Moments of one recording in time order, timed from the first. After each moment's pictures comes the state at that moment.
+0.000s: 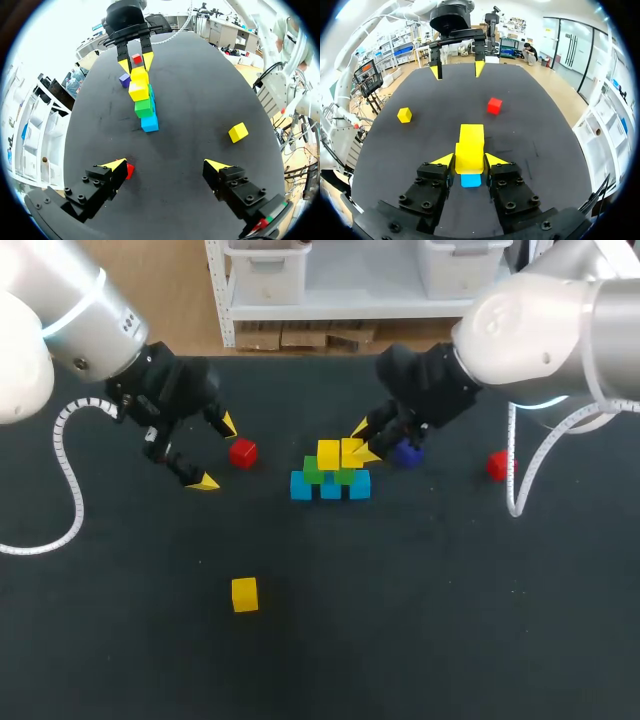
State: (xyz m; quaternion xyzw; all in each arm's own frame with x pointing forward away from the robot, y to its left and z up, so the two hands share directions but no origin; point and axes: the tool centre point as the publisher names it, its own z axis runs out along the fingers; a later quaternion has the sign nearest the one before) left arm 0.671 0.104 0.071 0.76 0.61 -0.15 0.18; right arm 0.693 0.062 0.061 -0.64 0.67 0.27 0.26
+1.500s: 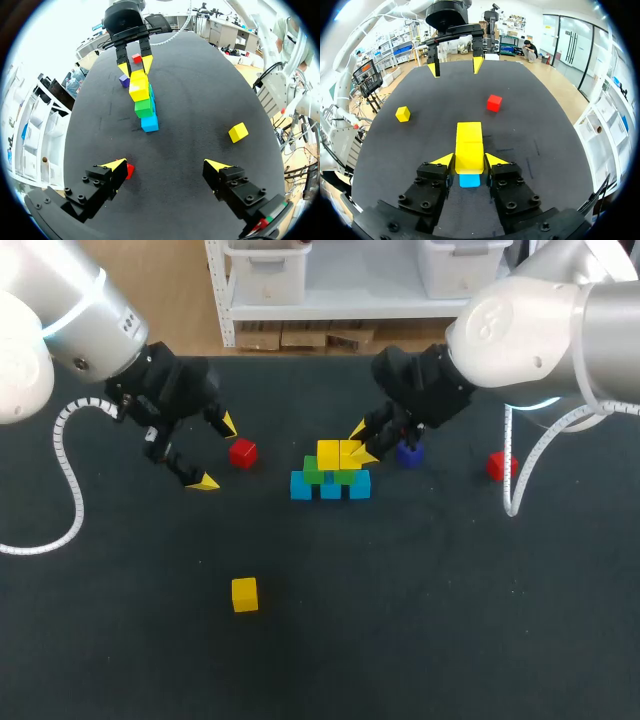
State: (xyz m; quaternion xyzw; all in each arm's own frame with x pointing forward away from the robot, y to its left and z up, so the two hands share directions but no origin) left arm 0.671 0.104 0.071 0.76 0.61 -0.15 0.18; right arm 0.696 0.064 0.056 -0.64 0.68 0.27 0.25
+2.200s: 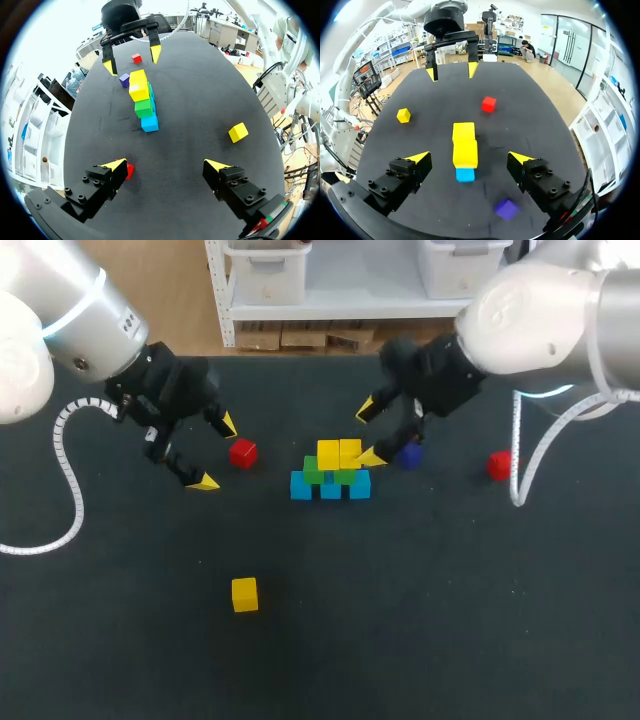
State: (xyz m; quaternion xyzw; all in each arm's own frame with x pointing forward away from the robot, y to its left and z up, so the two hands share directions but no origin) left arm 0.671 0.104 0.071 0.76 0.61 -0.15 0.18; right arm 0.703 0.048 0.073 -0.63 0.69 0.27 0.25
